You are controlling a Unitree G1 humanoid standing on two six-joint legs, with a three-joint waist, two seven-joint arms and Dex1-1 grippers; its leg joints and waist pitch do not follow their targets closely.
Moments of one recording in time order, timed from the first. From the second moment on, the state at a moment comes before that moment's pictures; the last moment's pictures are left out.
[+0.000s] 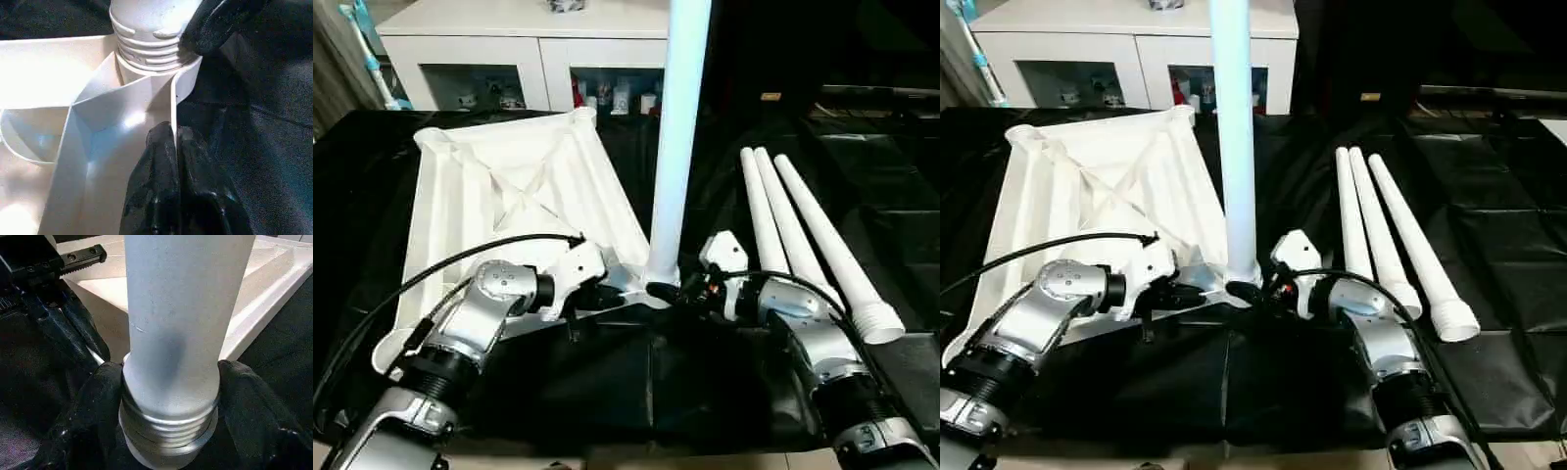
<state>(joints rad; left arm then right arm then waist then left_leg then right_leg) -0.51 0.39 -0.30 0.44 0.02 0.15 -1.07 -0.43 -0.27 0.16 0.49 0.12 -0.01 0.90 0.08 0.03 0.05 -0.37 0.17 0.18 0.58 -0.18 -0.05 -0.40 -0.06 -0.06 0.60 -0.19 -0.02</state>
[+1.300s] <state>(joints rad) -0.59 0.26 -0.28 0.63 0.07 0.10 -0.84 -0.50 -0.15 0.09 0.62 0.09 0.03 0.65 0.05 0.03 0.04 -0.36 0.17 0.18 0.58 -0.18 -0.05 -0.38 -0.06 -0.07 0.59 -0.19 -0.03</state>
